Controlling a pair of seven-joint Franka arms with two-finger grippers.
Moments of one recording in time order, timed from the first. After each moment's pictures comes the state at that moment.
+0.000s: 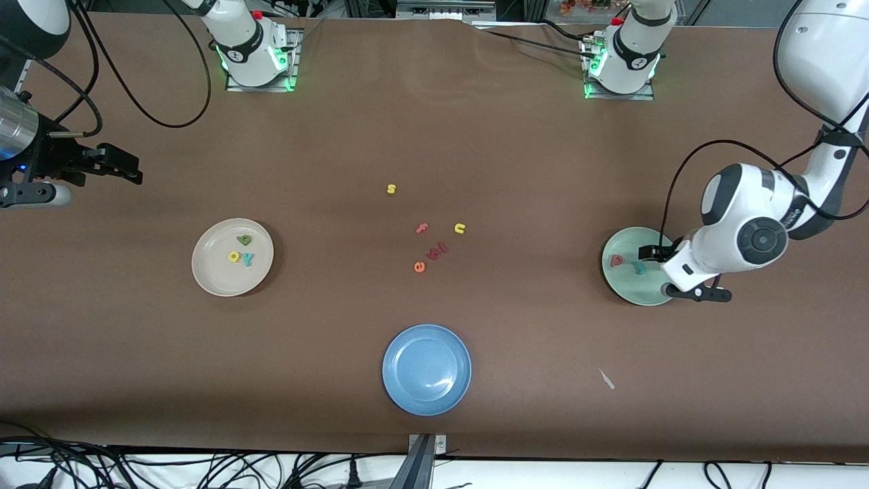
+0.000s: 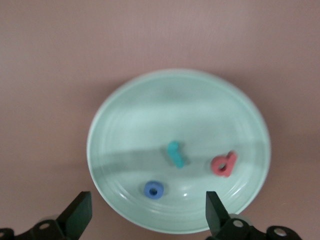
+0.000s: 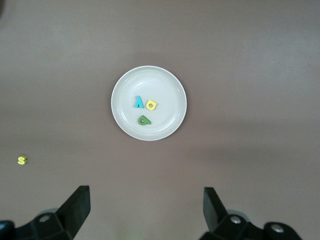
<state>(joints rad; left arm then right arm) 0.46 0.53 -0.55 -1.80 0.38 2.05 -0.17 -0.04 0.07 0.06 -1.62 -0.01 1.60 -0.03</state>
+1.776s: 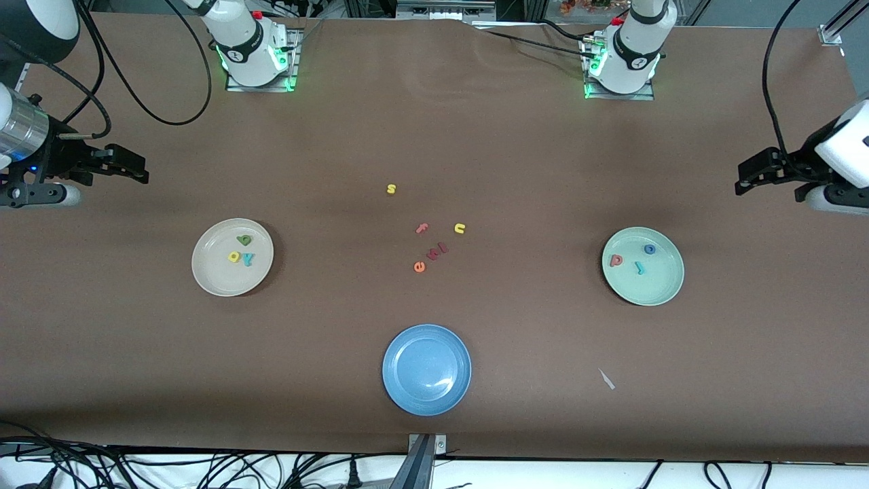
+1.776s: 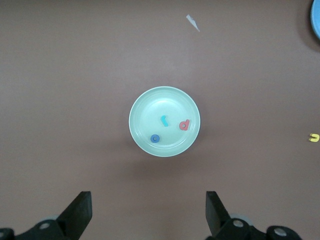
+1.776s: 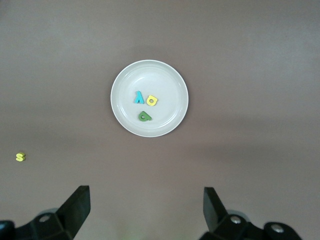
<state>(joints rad) 0.02 0.04 0.00 -1.64 -0.01 1.64 0.11 -0.07 0.06 0.09 -1.65 -0.01 1.61 -0.03</state>
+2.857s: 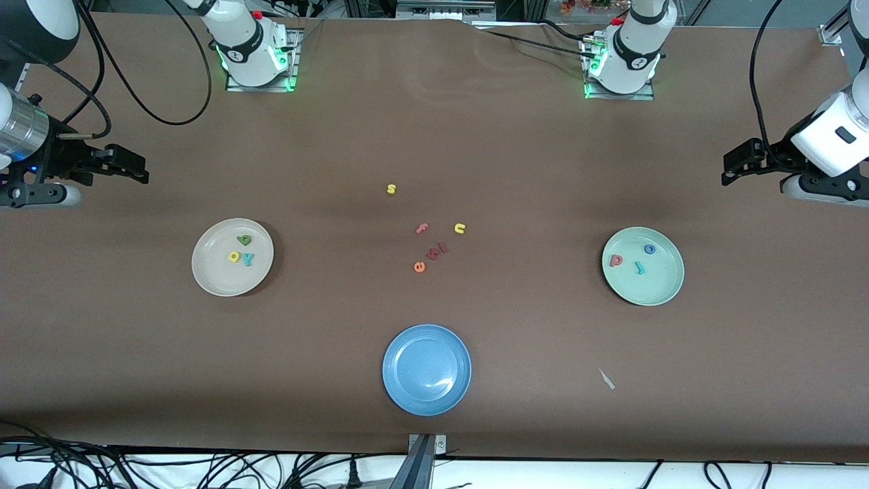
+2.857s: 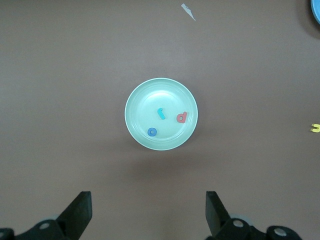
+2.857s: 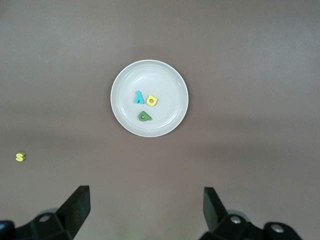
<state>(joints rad) 0.01 0.01 -0.02 -1.68 0.00 1.65 0.11 -0.07 0.06 0.09 -1.65 -0.01 1.61 -0.03</state>
